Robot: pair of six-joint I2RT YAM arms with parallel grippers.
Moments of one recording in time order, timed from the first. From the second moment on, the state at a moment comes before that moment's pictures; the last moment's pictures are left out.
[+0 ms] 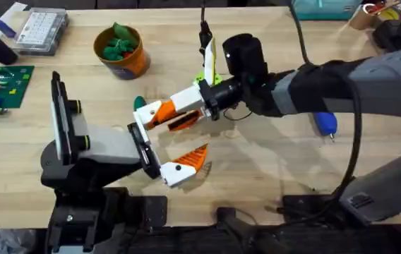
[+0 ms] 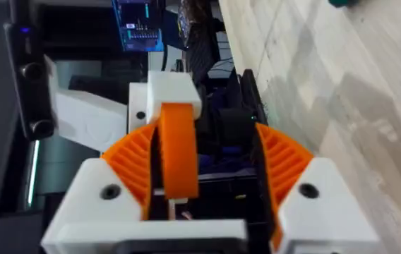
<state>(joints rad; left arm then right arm) 0.02 0.01 0.01 -0.11 1.12 -0.03 0.64 1.80 0.83 0.44 -1.25 0.97</state>
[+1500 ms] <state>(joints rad) 0.01 0.00 0.01 -0.12 1.14 0.00 0.52 1.81 0.81 0.44 -1.41 0.88</state>
